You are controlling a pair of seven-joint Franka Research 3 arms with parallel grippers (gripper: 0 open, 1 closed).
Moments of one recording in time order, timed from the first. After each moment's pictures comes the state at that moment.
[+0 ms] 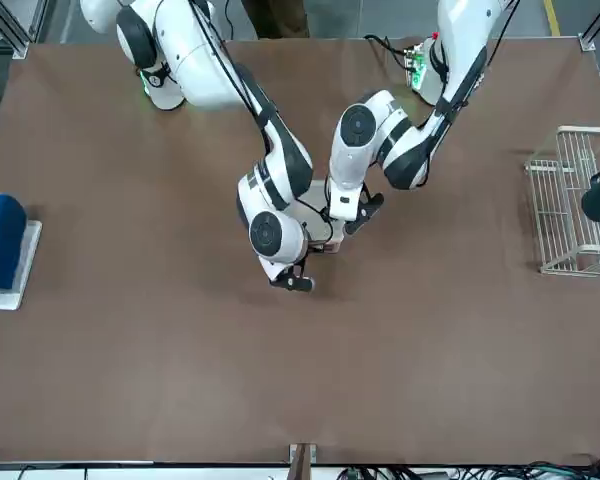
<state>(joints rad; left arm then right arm) -0.10 0.46 -0.69 -1.88 0.31 2.26 -1.57 0.79 0.94 -0.19 -1.07 0.57 1.92 0.62</state>
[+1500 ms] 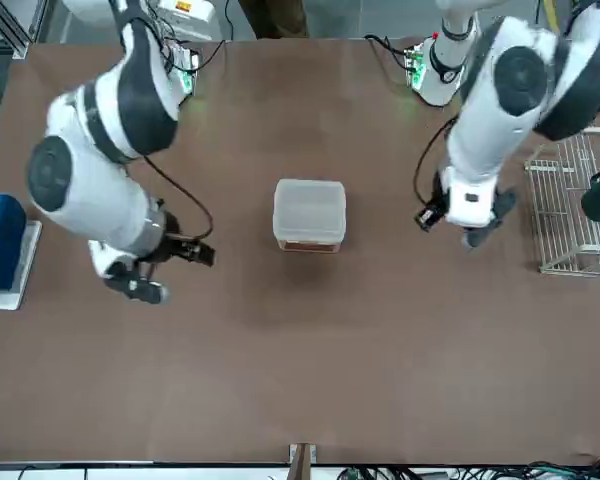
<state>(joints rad) 0.24 0.21 -0.68 -1.55 0.16 1.71 -1.00 0.65 0.51 -0.54 -1.12 0.43 1.56 0.47</state>
